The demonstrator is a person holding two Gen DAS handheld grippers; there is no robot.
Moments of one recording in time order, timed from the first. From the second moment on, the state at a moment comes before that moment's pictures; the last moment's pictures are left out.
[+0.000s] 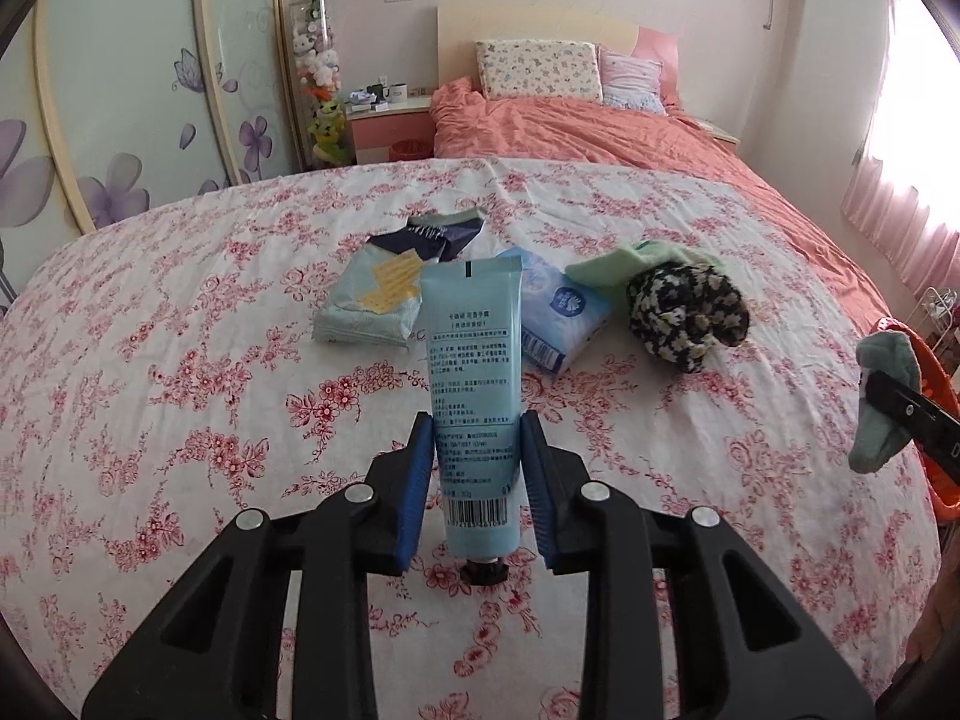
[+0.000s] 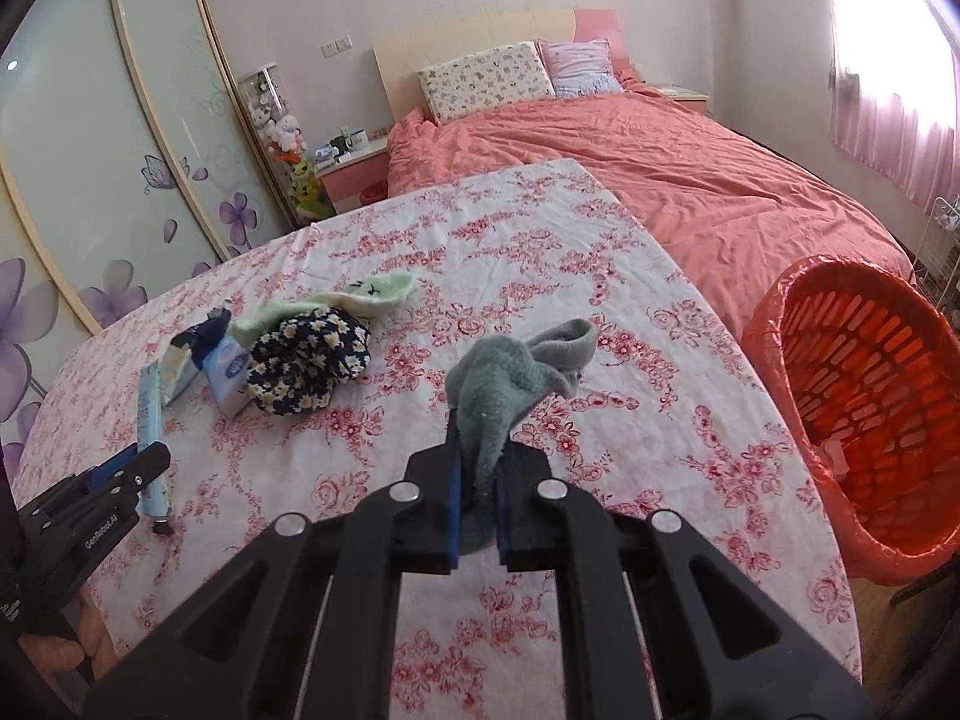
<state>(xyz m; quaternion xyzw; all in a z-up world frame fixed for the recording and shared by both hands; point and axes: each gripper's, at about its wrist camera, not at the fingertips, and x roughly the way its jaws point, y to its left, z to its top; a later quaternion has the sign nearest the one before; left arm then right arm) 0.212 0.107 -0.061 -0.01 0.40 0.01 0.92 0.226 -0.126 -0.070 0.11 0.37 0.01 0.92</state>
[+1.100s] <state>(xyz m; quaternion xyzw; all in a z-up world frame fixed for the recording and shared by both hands) 0.220 0.093 -0.088 -0.01 0.43 0.01 0.90 0.238 -0.128 -0.102 0.11 0.41 -0.01 0.91</state>
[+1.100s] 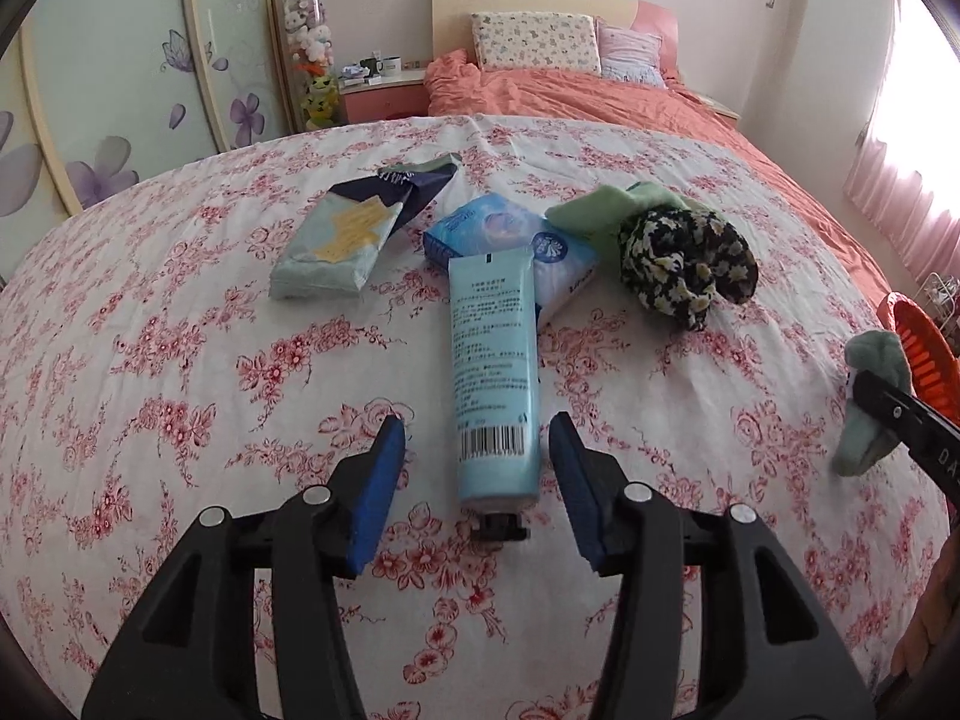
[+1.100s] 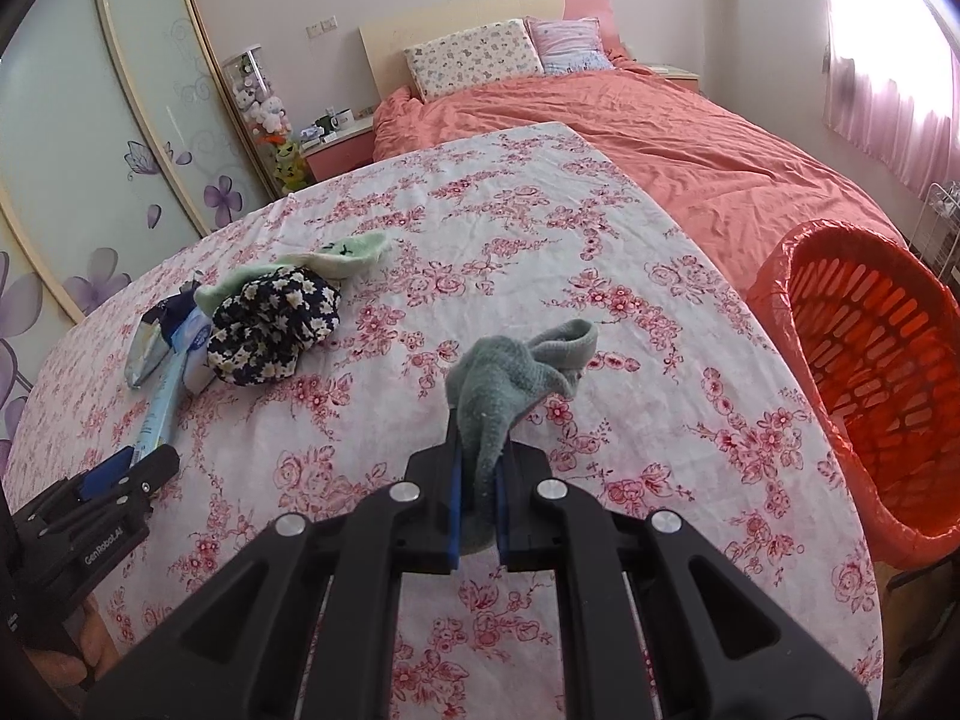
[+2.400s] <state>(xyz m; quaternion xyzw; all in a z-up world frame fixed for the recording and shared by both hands) 0.186 -0.077 0.044 0.05 0.30 -0.17 0.94 0.137 -0.249 0.022 0.15 0.27 -0.06 0.95</state>
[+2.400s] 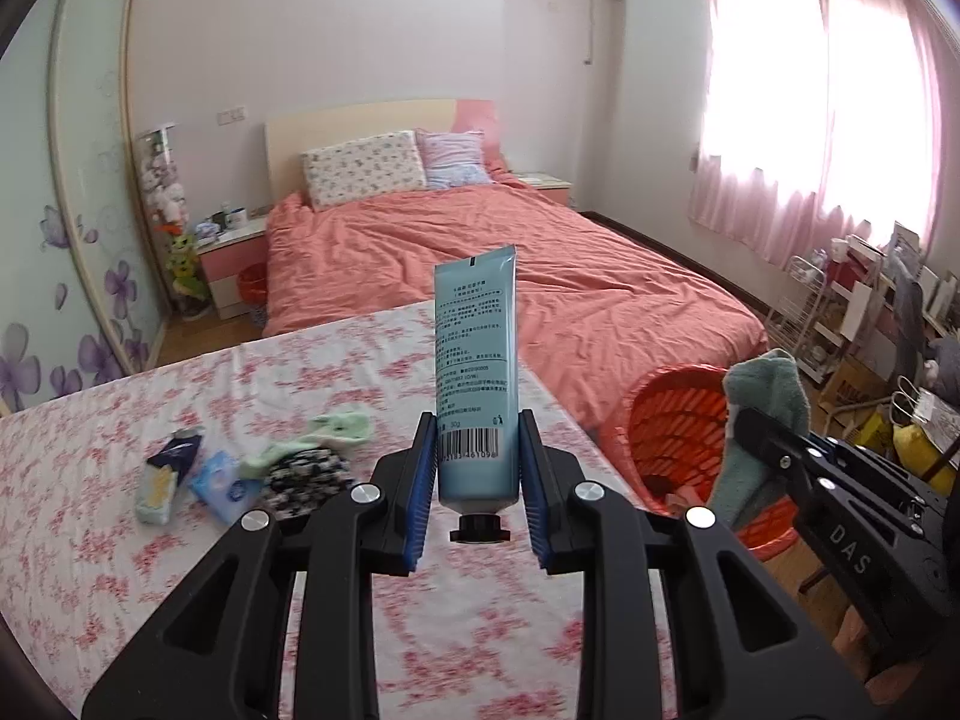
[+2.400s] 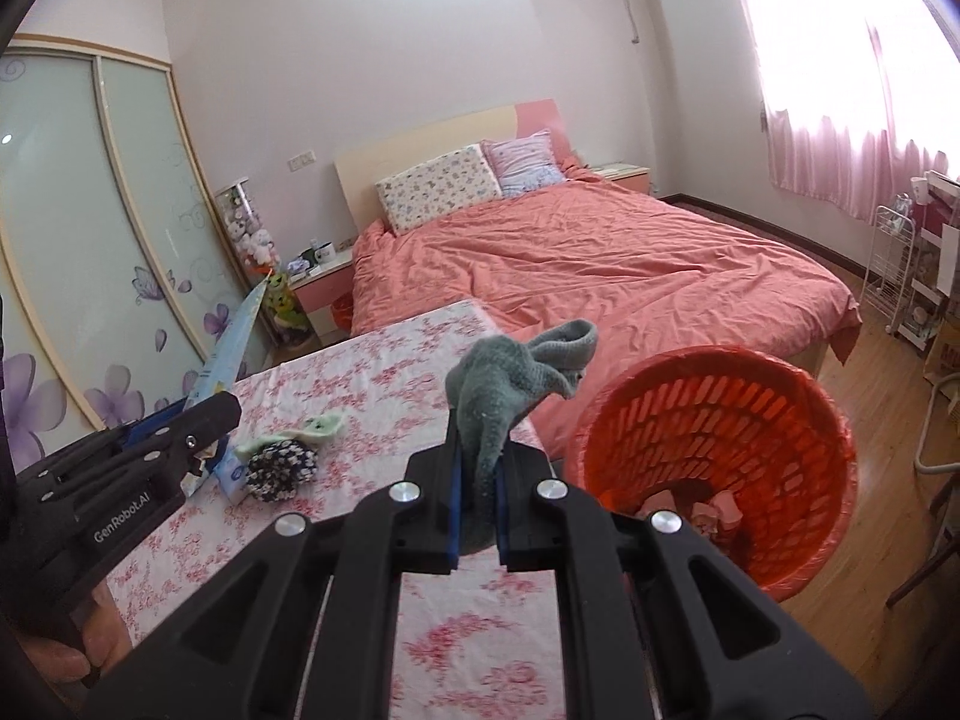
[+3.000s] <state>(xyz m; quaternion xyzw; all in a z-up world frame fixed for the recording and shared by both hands) 0.206 -0.190 0.010 0.04 0.33 -0.28 0.90 0.136 -0.371 -0.006 0.20 0.26 -0.13 0.93</state>
